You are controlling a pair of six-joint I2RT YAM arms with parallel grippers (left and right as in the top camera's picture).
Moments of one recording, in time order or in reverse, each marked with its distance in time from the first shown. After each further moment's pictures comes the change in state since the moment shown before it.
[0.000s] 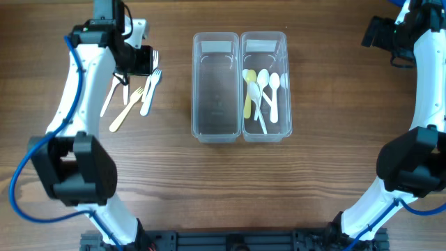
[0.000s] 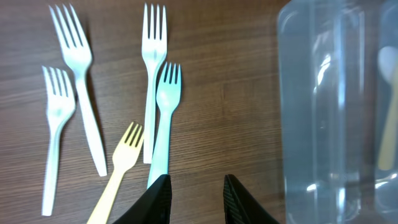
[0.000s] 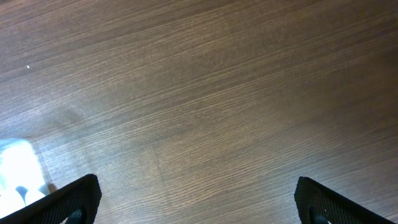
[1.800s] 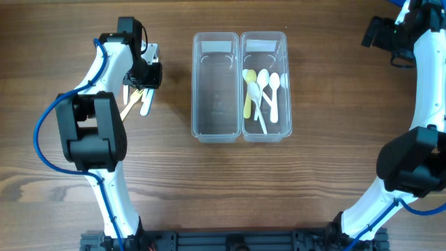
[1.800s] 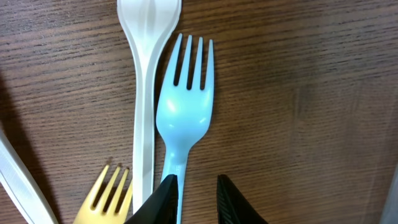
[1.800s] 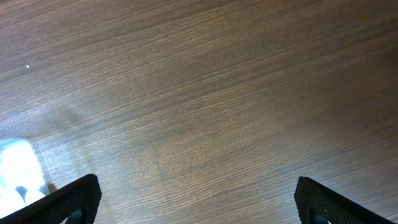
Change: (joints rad) left arm 0.000 0.286 0.000 0.088 -0.039 0.006; right arm 0.000 0.000 0.000 0.000 0.000 0.000
